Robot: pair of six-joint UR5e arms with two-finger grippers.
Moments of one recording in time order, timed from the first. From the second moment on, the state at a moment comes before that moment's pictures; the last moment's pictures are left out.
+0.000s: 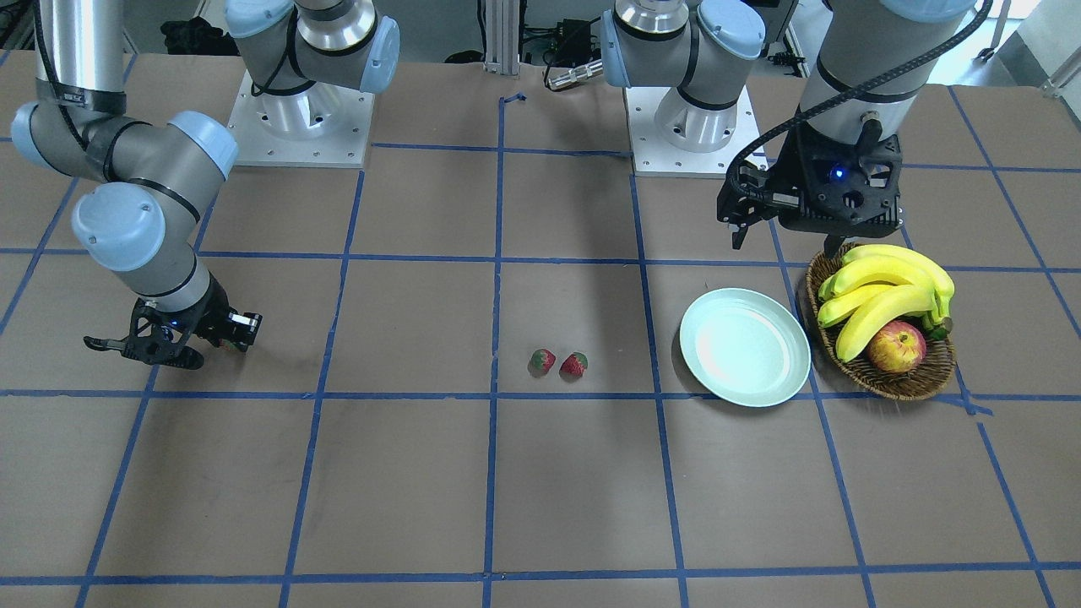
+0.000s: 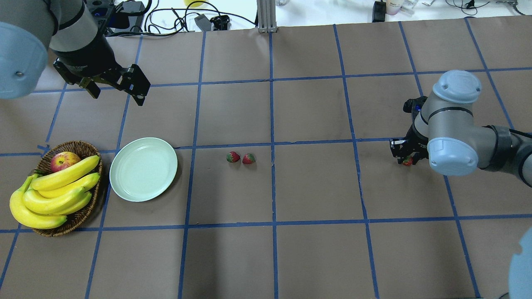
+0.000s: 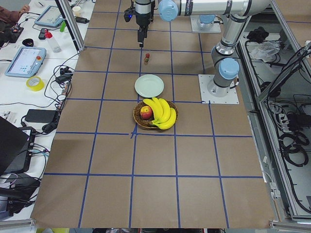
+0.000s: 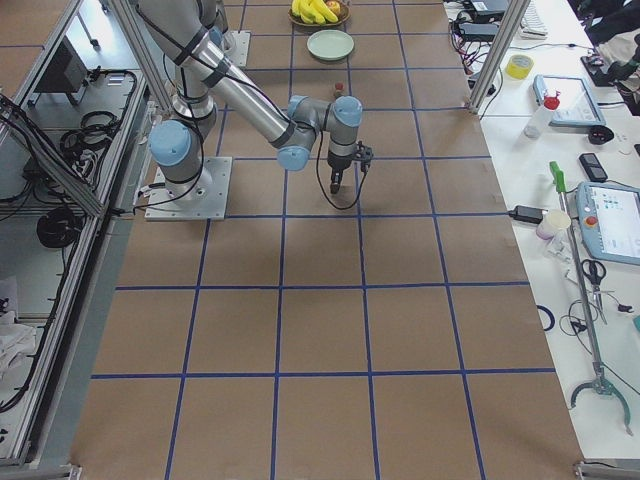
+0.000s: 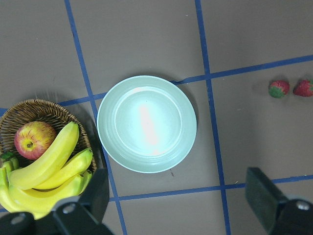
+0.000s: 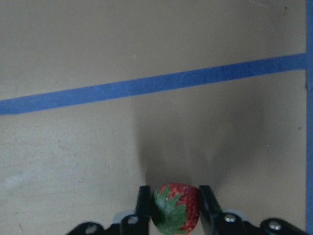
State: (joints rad) left arm -1.52 -1.59 -1.59 -1.50 1.68 0.22; right arm 1.32 -1.31 2.11 -2.34 -1.63 -0.10
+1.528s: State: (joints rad) left arm -1.52 -1.59 -1.59 -1.50 1.68 0.22; right arm 2.04 -1.13 1.82 -2.31 -1.26 0.58
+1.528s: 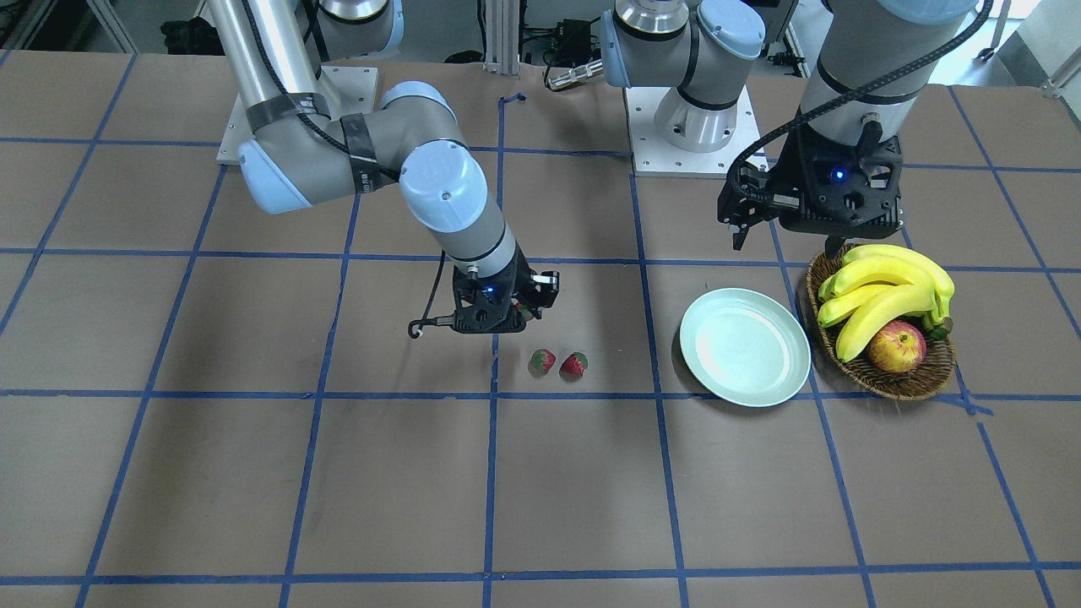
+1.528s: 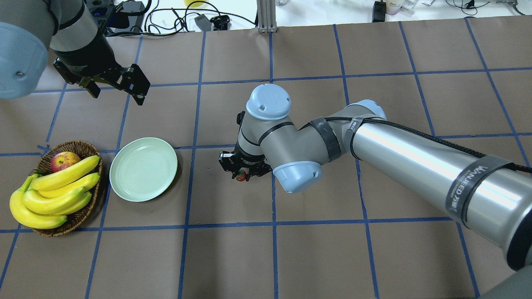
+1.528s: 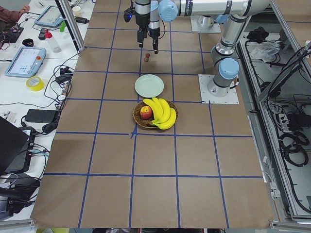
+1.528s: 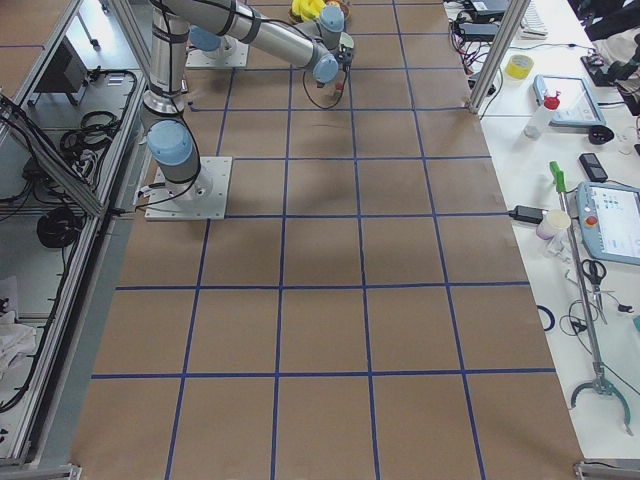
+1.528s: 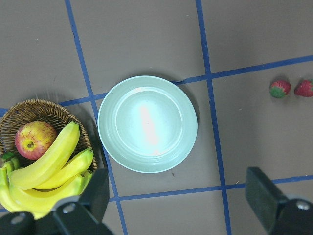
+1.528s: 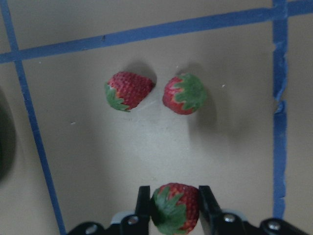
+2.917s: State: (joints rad) left arm -1.51 -1.59 -1.59 -1.49 1.68 0.22; right arm 1.86 -1.38 1.79 -1.97 -1.44 0.45
